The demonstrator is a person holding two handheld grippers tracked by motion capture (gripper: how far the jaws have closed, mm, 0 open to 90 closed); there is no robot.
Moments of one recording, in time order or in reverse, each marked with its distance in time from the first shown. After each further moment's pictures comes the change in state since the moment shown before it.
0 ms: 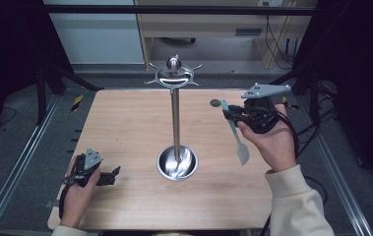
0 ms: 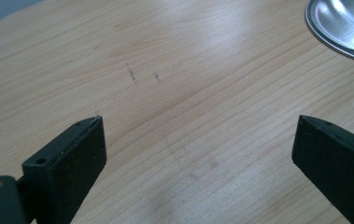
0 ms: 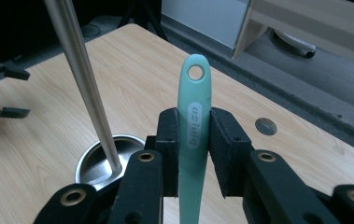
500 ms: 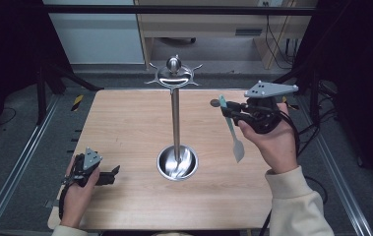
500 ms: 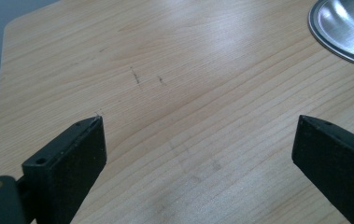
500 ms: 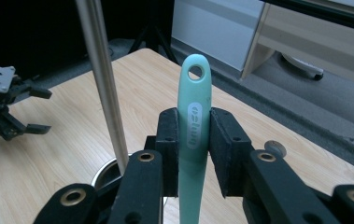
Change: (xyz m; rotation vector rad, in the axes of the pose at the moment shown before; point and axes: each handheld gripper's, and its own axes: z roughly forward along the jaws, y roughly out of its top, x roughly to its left) left arm 0.001 0.000 -0.002 -0.015 0.015 -0.008; right arm 0.007 0.006 -0.013 -0.092 0.042 -0.009
